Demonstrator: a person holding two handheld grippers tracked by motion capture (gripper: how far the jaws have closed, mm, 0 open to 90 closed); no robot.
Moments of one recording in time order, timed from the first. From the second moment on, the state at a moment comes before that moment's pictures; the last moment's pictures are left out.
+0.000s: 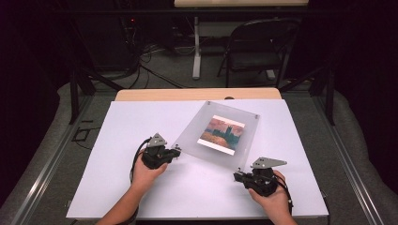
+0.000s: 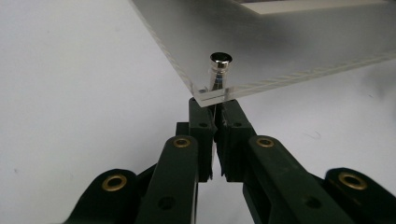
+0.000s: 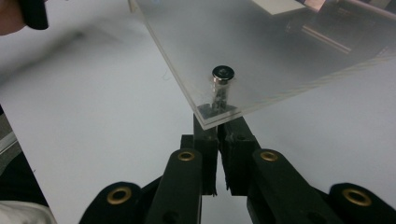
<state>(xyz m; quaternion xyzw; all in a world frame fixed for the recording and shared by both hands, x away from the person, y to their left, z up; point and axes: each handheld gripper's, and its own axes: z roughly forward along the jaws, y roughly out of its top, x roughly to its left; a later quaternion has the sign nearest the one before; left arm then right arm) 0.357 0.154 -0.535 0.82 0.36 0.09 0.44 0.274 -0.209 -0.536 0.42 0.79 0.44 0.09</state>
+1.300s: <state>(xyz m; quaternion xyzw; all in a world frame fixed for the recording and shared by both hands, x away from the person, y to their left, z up) 0.347 0.171 -0.540 0.80 0.41 0.06 0.44 0.339 -0.201 -0.534 0.44 0.78 0.43 0.12</state>
